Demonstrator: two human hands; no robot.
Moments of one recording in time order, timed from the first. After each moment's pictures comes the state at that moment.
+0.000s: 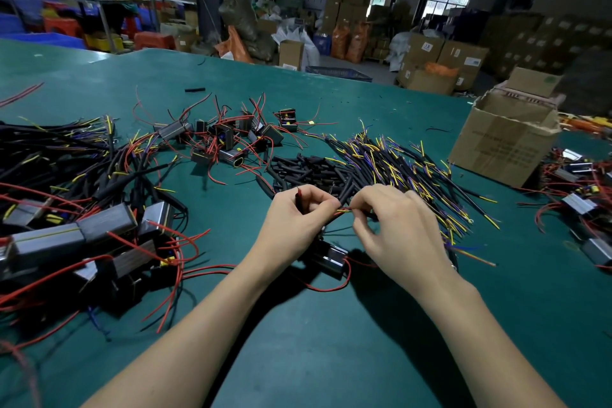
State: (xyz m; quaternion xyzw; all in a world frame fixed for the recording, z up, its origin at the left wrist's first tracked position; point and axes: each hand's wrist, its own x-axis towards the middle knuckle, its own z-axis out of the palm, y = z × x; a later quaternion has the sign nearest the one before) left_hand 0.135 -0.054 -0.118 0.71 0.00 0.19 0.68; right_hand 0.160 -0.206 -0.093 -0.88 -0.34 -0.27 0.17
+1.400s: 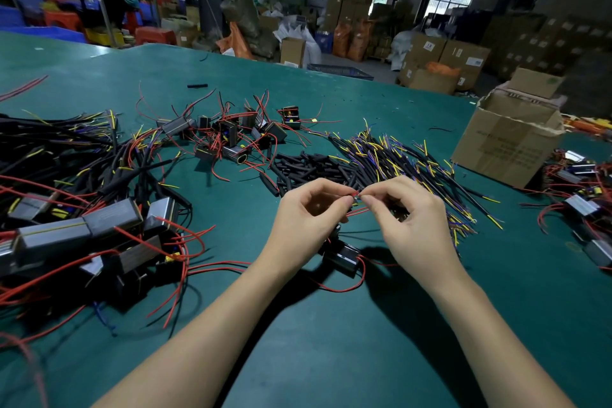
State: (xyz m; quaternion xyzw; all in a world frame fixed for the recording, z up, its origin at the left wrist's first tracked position) left_hand 0.132 -0.063 -0.119 0.69 -0.06 0.22 0.69; right_hand 0.172 -0.210 -0.098 -0.81 -0.34 -0.25 0.41
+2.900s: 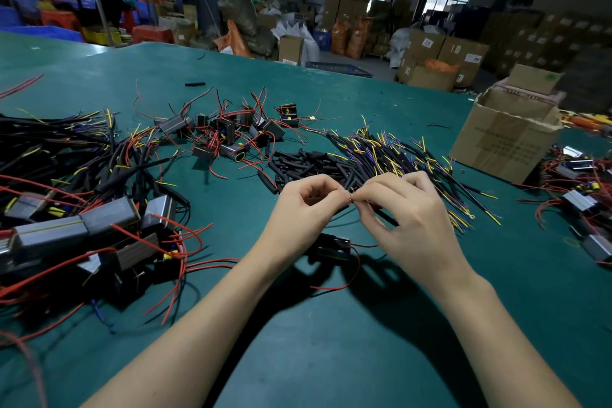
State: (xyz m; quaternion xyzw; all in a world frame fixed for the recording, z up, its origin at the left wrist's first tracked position) left_hand 0.123 -0.061 -0.097 0.72 -0.05 0.18 0.67; right_hand 0.165 -0.214 -0.088 -0.79 -0.45 -0.38 0.19
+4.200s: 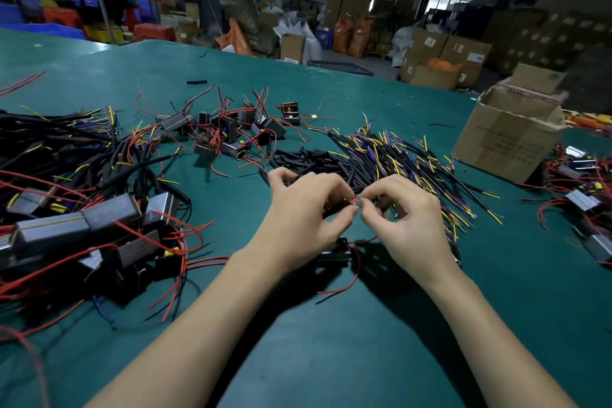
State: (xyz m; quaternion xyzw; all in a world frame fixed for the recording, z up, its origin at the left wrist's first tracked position) left_hand 0.120 -0.055 -0.103 0.91 -0.08 0.31 0.27; right_hand 0.172 -0.209 -0.103 -0.80 -0.35 -0.22 0.43
